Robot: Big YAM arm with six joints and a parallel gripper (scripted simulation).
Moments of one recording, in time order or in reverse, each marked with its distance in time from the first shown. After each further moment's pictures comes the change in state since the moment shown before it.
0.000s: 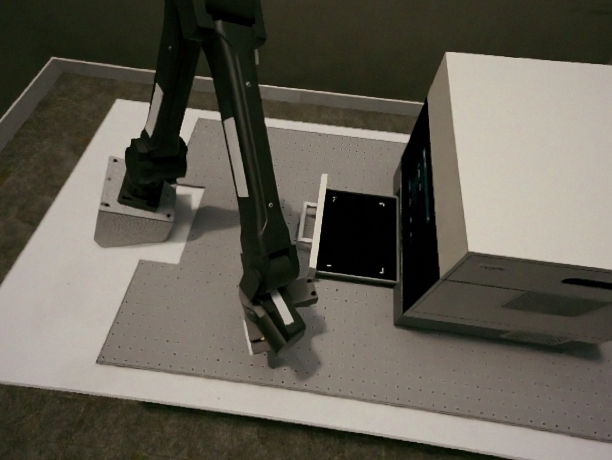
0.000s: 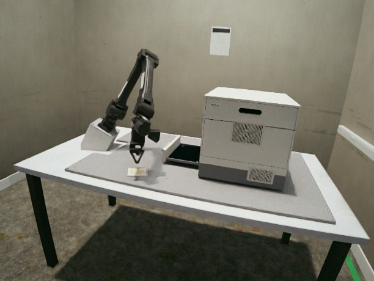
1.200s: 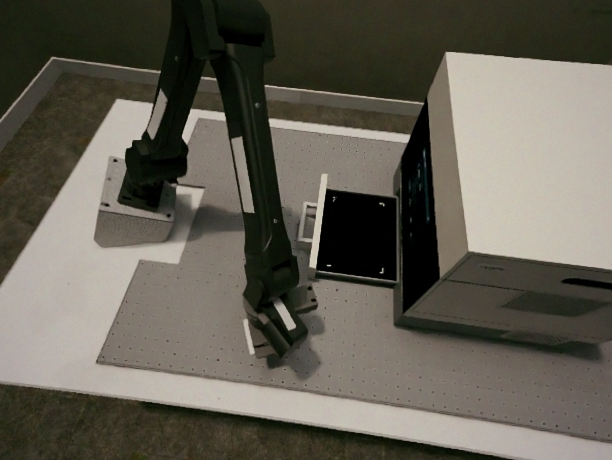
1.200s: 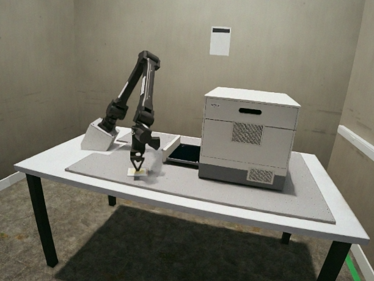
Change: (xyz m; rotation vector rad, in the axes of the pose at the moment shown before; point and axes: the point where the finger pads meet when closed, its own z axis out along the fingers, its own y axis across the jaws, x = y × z) arm -0.002 -0.003 0.036 0.002 -0.002 -0.007
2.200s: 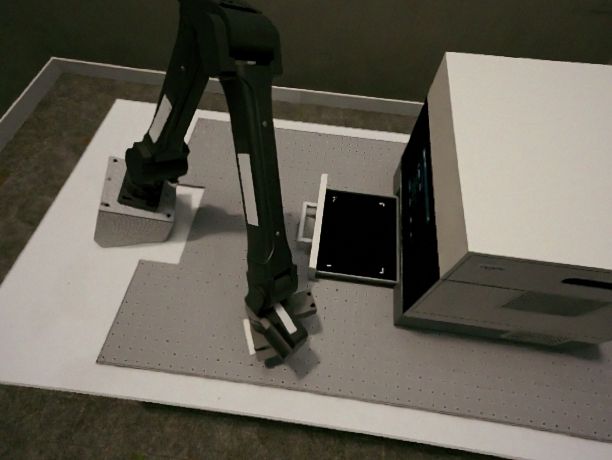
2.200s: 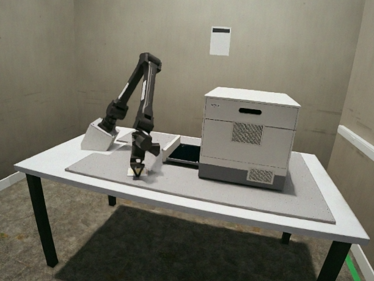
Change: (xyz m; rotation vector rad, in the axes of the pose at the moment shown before) arm 0.000 0.000 0.032 0.000 0.000 0.001
